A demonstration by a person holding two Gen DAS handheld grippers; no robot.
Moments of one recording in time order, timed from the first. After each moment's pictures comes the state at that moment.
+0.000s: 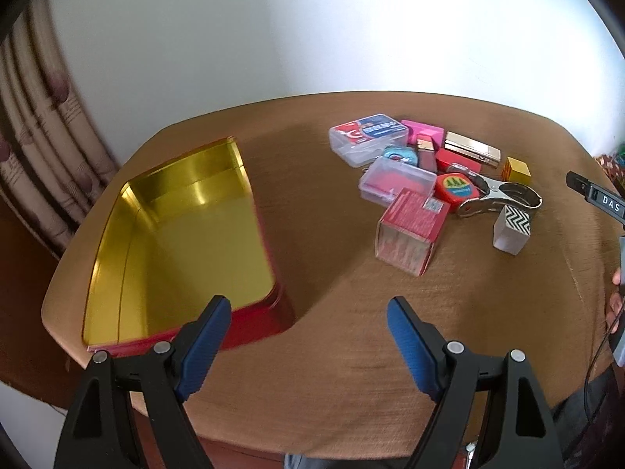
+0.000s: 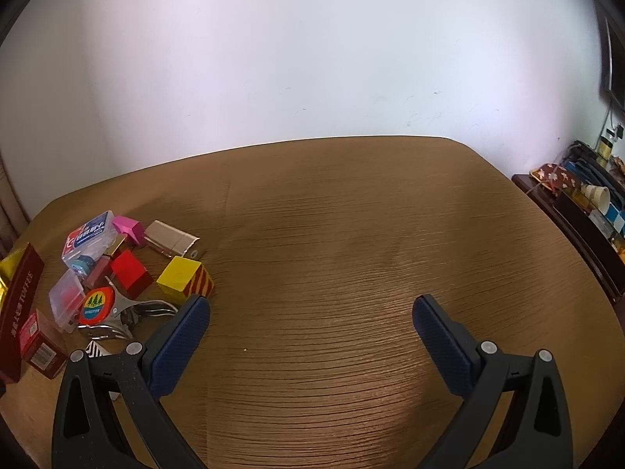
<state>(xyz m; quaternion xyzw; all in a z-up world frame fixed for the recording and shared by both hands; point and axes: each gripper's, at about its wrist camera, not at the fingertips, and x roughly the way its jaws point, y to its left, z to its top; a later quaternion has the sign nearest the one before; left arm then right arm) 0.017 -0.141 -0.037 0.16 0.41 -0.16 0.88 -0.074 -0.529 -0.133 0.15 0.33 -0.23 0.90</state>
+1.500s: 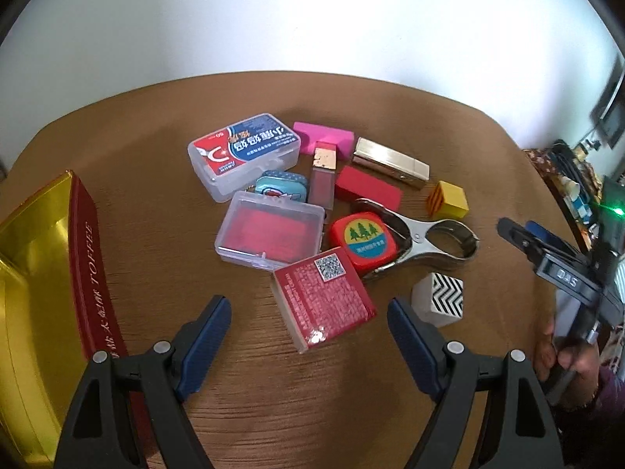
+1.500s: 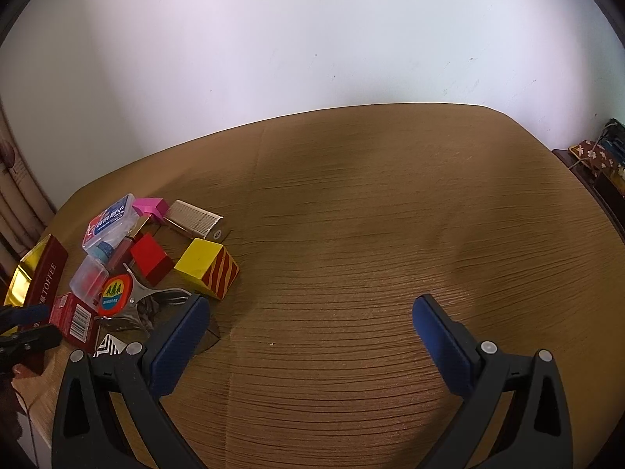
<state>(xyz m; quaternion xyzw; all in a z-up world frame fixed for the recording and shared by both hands) 0.093 -0.229 -0.056 0.10 0.49 -0.32 0.80 -0.059 -0.537 -0.154 0.20 0.37 -0.16 0.89</state>
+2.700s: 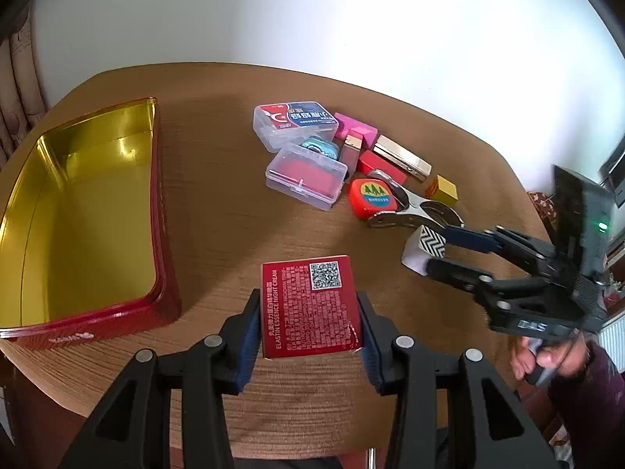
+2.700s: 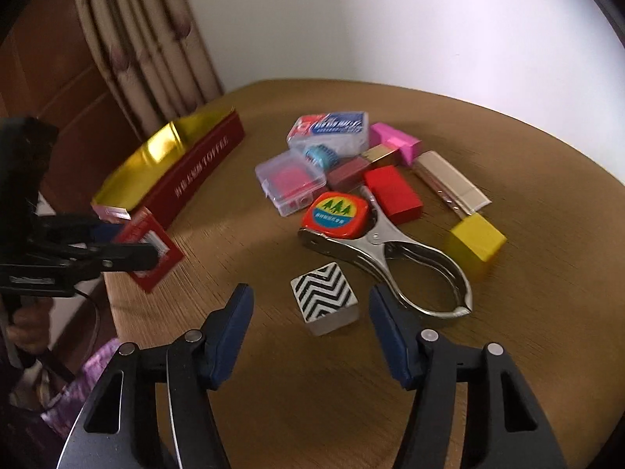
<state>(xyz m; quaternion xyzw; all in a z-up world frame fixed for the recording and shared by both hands) 0.029 -0.159 -0.048 0.02 0.49 -0.27 0.83 -0.035 -0.427 -0.133 0.06 0.42 0.19 0.89</state>
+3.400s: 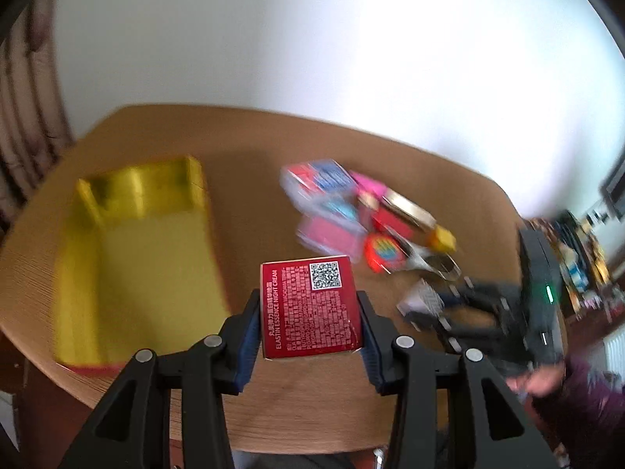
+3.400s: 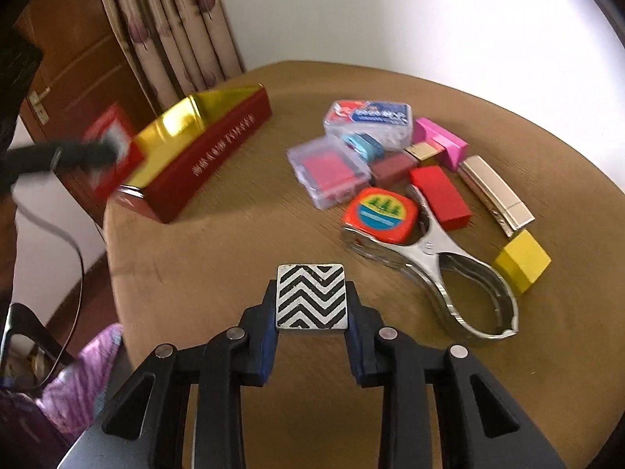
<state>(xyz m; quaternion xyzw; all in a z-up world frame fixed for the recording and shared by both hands) 0.051 -0.117 0.028 0.01 0.44 -0.24 0.86 -0.031 -0.397 -0.132 0.04 0.43 0.22 0.88</state>
